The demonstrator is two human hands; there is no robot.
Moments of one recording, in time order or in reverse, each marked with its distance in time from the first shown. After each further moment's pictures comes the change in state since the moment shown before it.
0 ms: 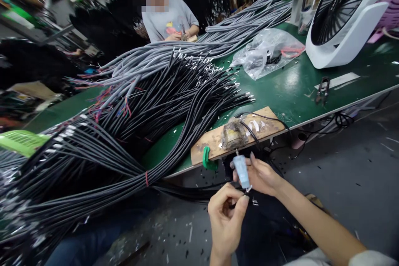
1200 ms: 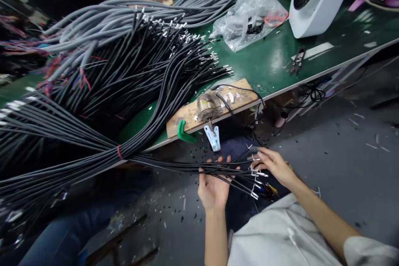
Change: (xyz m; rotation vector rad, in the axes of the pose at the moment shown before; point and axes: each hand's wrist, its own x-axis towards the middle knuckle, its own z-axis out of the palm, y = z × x) left_hand -0.050 -0.091 0.014 -1.248 0.154 -0.576; right_hand -0.115 0.024 -0.064 -0.608 0.548 -0.163
